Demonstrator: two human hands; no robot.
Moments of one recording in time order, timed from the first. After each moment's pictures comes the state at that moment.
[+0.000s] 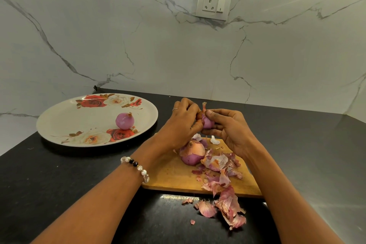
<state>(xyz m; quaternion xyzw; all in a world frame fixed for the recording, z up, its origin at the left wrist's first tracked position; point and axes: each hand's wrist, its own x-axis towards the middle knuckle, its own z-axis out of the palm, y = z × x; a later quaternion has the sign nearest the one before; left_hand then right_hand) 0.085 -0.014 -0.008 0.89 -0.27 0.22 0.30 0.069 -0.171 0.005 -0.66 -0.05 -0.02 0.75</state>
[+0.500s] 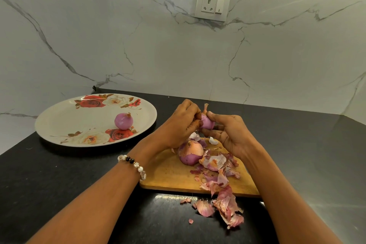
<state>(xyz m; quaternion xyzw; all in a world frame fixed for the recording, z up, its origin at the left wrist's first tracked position) 0.087 -0.009 -0.007 0.86 -0.34 0.20 0.33 0.063 -0.171 0.007 -0.59 0.01 0.02 0.80</state>
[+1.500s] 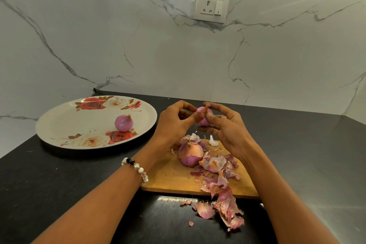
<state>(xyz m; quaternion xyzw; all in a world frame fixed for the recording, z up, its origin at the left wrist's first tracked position) 0.084 -0.011 -0.008 0.78 -0.16 0.17 0.57 0.071 -0.171 0.003 -0.64 -0.09 -0.04 0.76</state>
